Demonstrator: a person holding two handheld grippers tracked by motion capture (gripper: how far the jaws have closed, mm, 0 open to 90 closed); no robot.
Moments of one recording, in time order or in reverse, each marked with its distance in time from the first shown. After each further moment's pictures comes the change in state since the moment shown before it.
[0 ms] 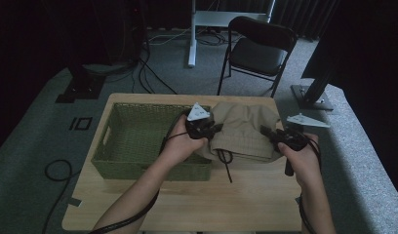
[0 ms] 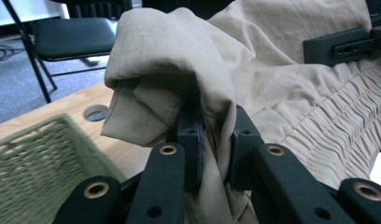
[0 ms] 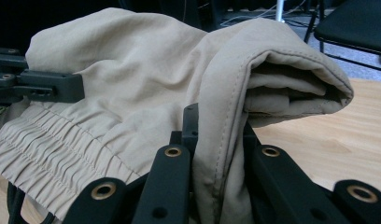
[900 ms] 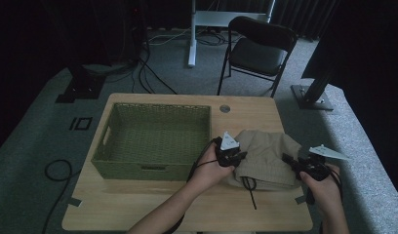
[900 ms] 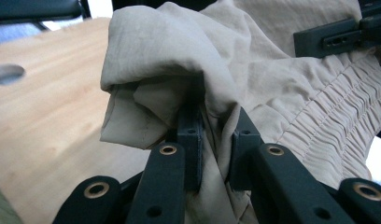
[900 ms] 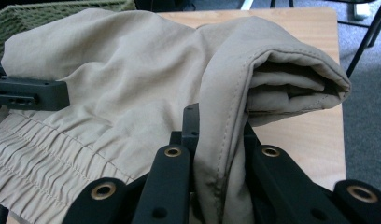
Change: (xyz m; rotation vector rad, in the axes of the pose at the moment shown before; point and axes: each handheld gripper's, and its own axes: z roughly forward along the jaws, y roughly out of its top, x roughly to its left) left arm -0.074 -0.049 0.066 0.084 -0.063 -0.002; right arm -0.054 -0.084 -0.039 0.056 -0.080 0.063
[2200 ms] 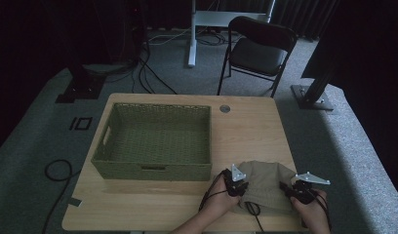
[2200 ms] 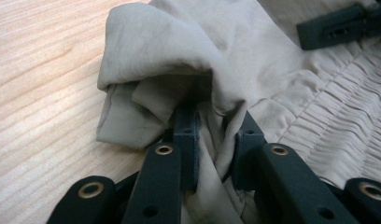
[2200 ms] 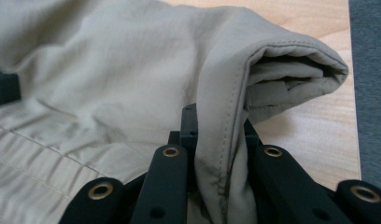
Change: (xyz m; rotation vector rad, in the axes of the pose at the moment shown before) left arm -0.038 -0.099 0.065 0.157 0.038 -0.069; right arm -0.027 -0.108 0.038 0.203 -0.134 0.003
